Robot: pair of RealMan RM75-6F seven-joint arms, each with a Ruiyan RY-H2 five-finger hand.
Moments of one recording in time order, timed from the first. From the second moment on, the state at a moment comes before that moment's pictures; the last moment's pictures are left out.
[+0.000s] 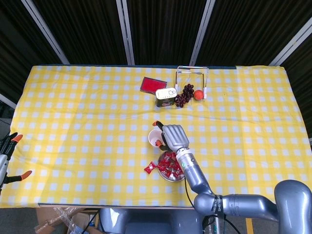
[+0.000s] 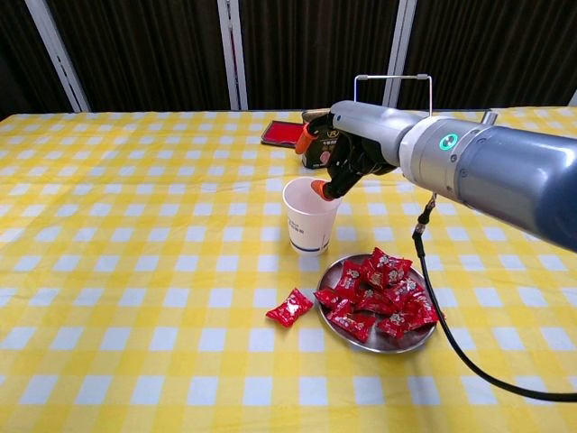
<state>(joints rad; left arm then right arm) -0.10 -1.03 -0.03 -1.65 1.45 1.39 -0.13 0.90 -1.66 0.33 -1.71 -0.65 1.10 -0.54</state>
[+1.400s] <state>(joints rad) -0.08 -1.05 -0.03 -1.64 1.48 1.46 -0.12 0.65 -1.60 0.03 -1.84 -0.81 1.20 -0.54</state>
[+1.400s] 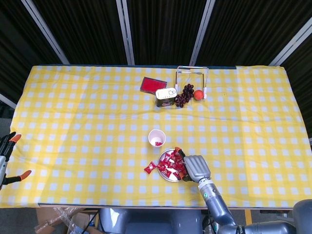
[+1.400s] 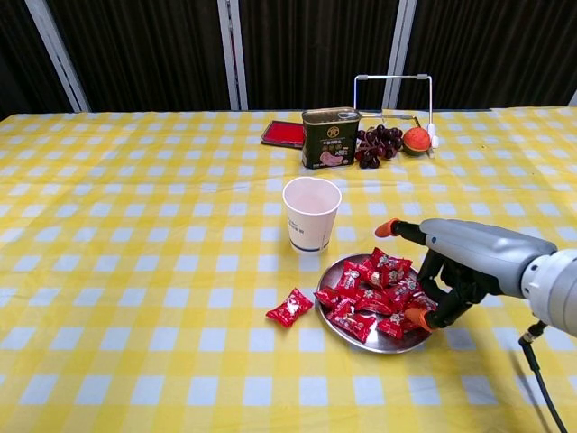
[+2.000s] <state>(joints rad) -0.08 -1.05 -0.03 -1.64 1.48 1.45 -0.12 0.63 -1.64 0.05 -1.79 -0.79 1.16 -0.53</state>
